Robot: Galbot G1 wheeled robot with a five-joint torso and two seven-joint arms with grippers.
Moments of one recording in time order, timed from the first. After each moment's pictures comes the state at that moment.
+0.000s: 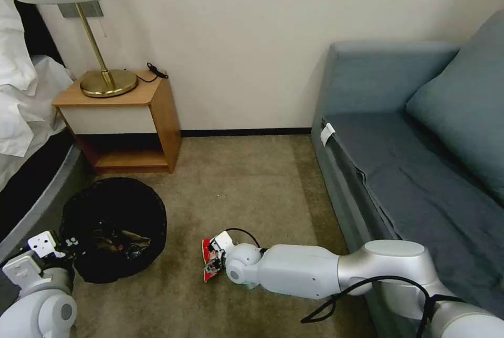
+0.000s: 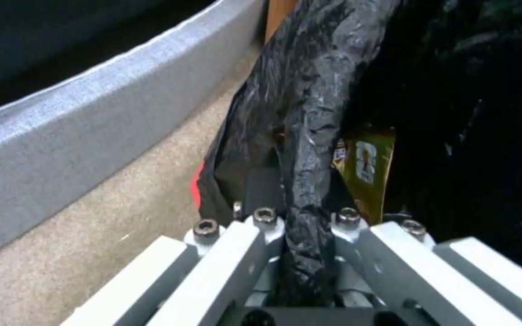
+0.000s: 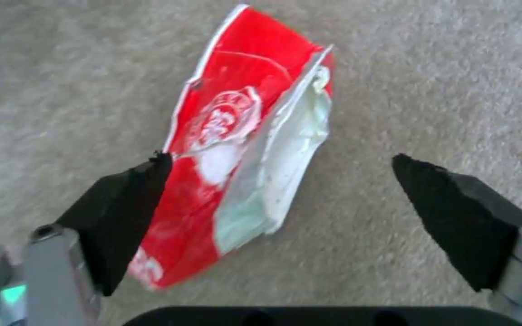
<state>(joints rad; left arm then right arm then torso) 1.50 -1.43 -1.00 -2.11 -0.53 0.59 -0.32 -0.27 1.43 -1.20 1.08 1.32 -0.37 0.48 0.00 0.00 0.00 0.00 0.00</state>
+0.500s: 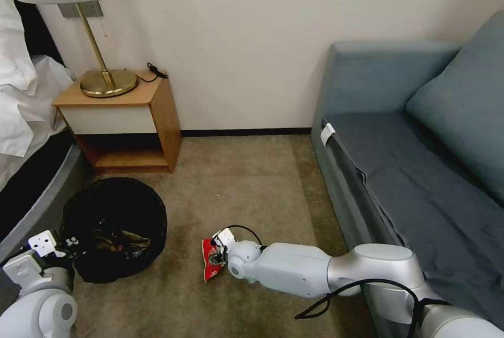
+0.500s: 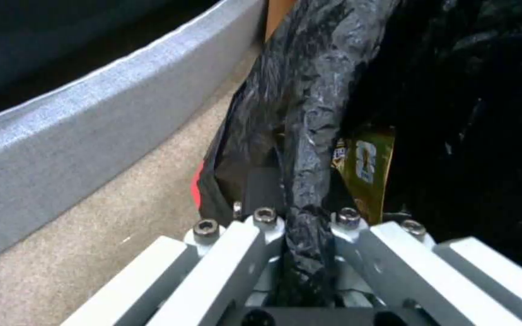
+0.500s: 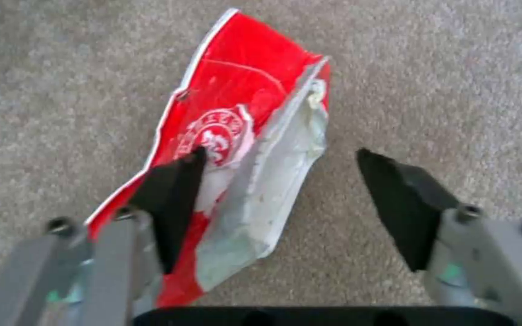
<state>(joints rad) 1.50 -1.42 -0.99 -2.12 -0.52 0.60 -0.32 -0.29 1.46 -1.19 0.99 1.26 -0.33 0.42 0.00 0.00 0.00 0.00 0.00</state>
